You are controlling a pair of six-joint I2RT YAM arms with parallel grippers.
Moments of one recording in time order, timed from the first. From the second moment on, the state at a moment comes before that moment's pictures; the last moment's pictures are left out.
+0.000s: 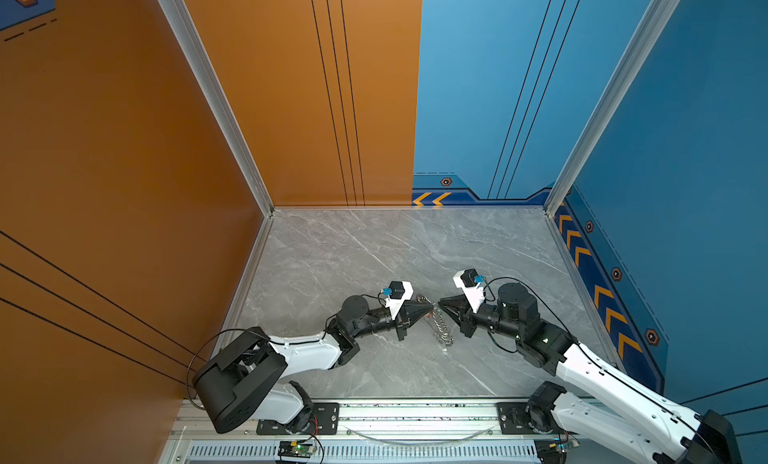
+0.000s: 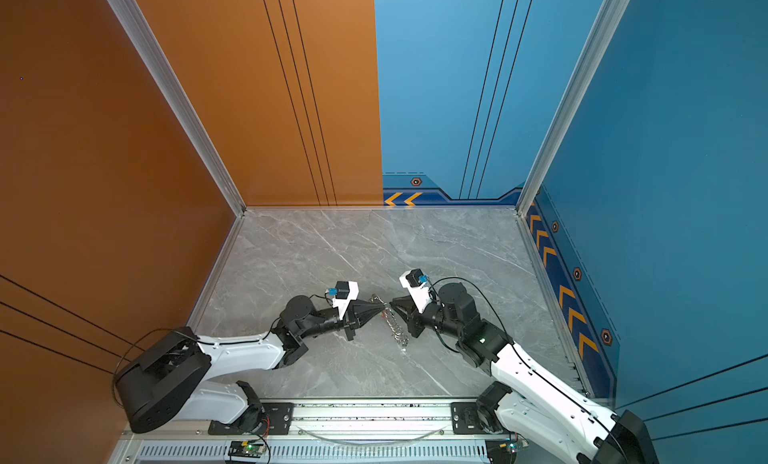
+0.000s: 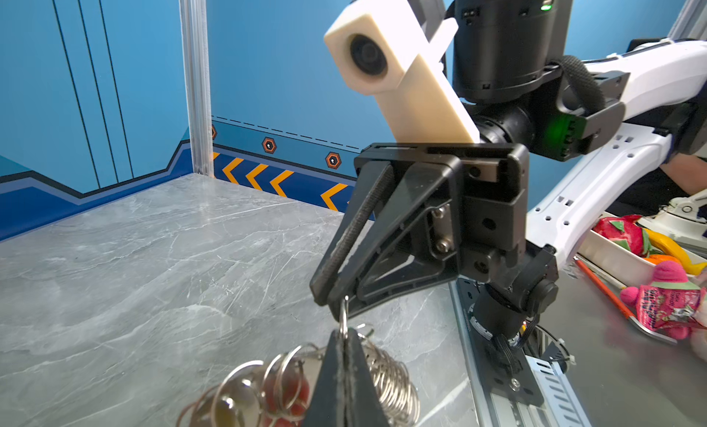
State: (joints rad) left arm -0.78 1.39 0.41 1.06 0.56 -0.20; right arm 0.67 0.87 0.57 -0.05 -0.36 0.14
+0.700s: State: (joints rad) left arm -0.76 1.39 0.41 1.11 0.59 -0.25; right arm 0.66 0.83 0.54 -0.04 -0.38 0.14
